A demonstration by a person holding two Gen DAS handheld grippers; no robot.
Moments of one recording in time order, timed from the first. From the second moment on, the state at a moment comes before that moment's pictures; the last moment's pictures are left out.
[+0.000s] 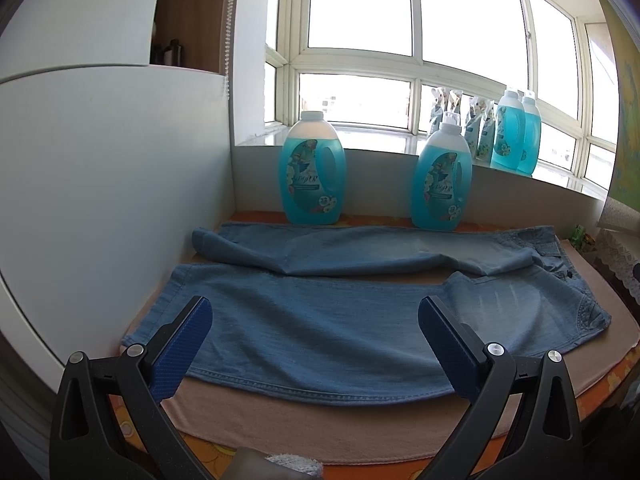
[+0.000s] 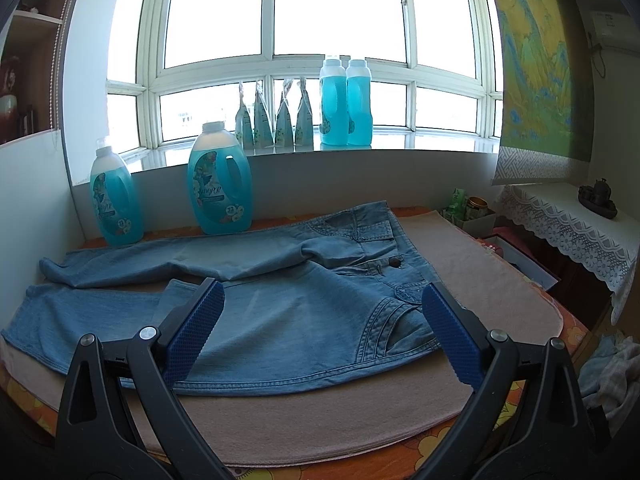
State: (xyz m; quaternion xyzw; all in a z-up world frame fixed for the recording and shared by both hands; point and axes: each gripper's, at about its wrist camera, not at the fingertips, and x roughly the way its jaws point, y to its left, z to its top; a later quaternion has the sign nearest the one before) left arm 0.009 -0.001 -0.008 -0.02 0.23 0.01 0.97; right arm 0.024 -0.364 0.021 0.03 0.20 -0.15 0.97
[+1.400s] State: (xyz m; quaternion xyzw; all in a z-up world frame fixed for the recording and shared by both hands) left arm 0.069 0.096 -0.007 0.00 0.26 0.03 0.97; right arm 0.165 -0.299 0.026 -0.06 0.24 0.10 0.96
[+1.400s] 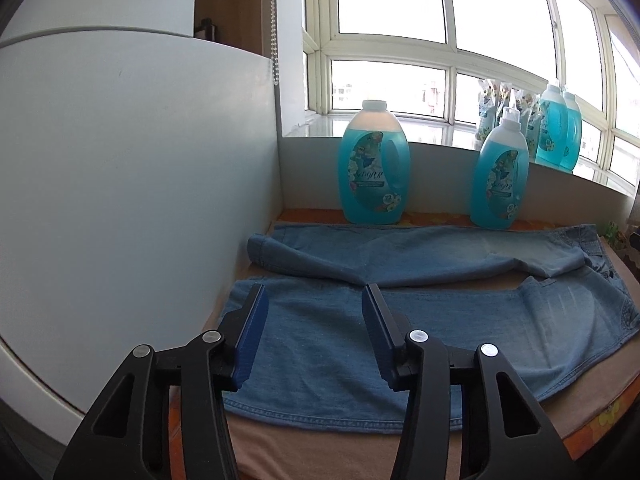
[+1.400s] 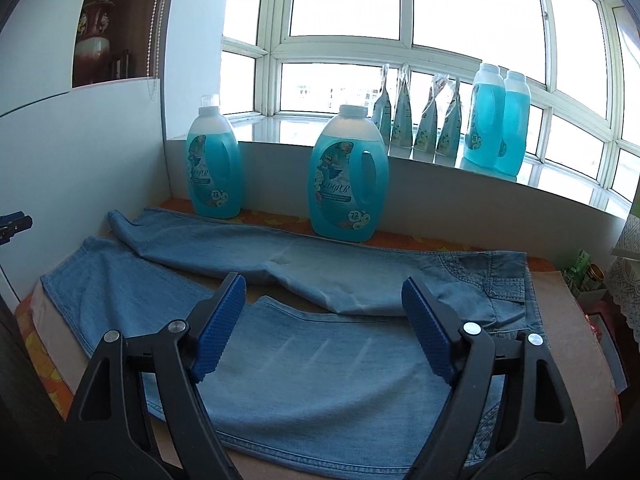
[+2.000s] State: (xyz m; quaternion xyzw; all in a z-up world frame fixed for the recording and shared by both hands) left arm 0.192 0.066 -0.014 0.01 0.30 -0.04 0.95; right arm 0.367 -0.251 0.014 -0.12 0.33 0.22 0.91
